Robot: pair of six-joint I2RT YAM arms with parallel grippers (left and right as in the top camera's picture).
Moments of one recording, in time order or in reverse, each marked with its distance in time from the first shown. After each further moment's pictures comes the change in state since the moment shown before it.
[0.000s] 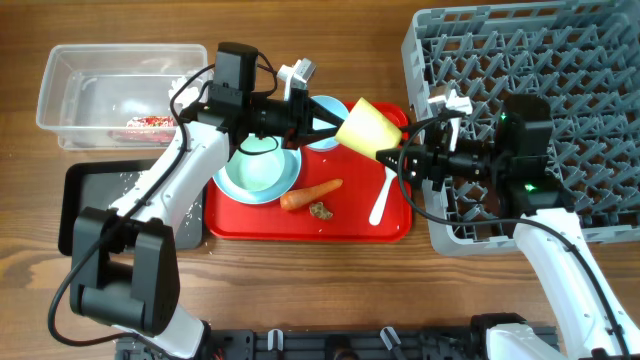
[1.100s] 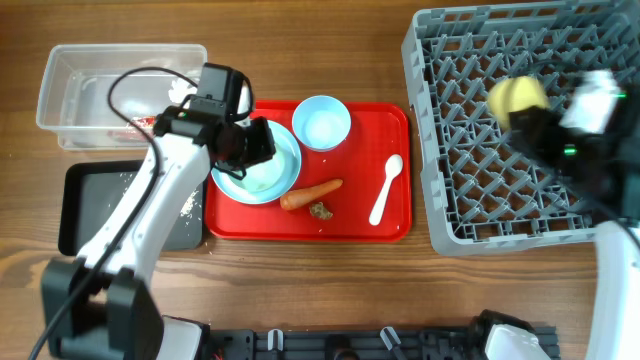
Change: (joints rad) left arm 0.030 -0.179 0.003 -0.577 -1.039 0.237; right arm -0.385 -0.060 0.474 -0.849 0.851 0.084
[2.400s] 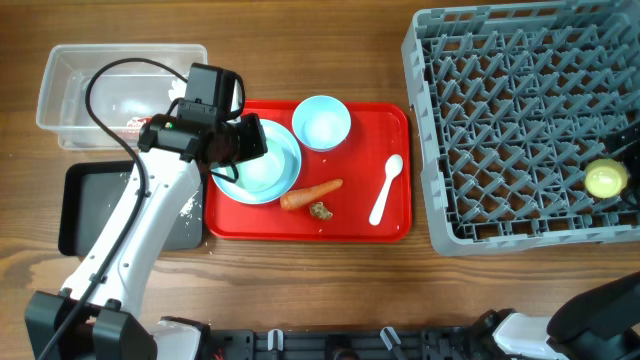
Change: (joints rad) left arm 0.000 -0.076 0.000 -0.001 -0.099 0.023; right arm -0.481 0.362 0.033 0.063 -0.033 0.097
